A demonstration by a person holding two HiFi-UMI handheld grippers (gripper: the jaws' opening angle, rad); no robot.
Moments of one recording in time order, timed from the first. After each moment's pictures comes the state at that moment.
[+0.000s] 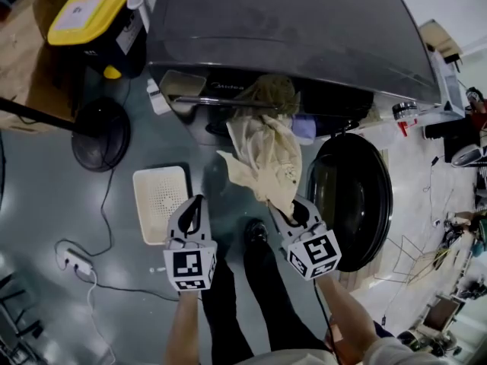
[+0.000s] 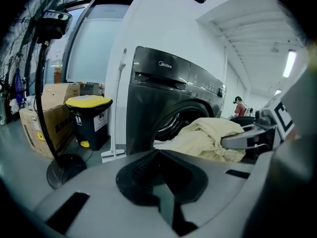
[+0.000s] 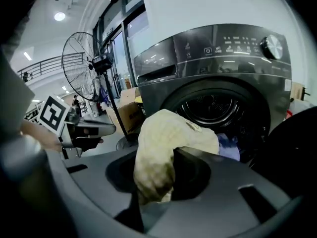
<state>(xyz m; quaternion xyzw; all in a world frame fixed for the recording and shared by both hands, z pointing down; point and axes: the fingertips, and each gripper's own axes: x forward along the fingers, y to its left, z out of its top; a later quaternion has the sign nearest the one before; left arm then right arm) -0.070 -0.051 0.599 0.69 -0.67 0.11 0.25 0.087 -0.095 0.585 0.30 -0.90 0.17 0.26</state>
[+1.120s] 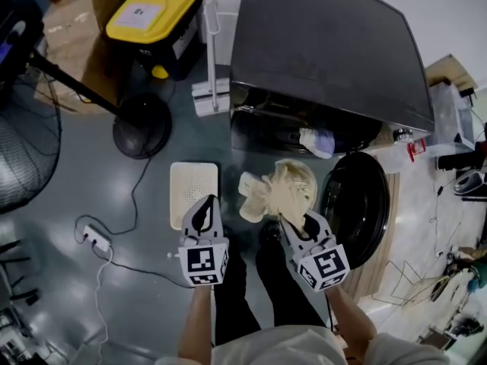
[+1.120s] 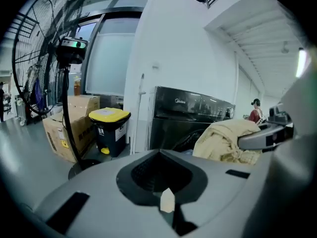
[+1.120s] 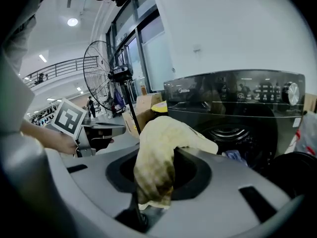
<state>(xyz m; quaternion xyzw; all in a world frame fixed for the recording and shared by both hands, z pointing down) -0.125 0.010 0.486 0.63 -0.73 0.09 0.23 0.040 -0.029 0.459 0.23 -0.93 0.15 0.24</state>
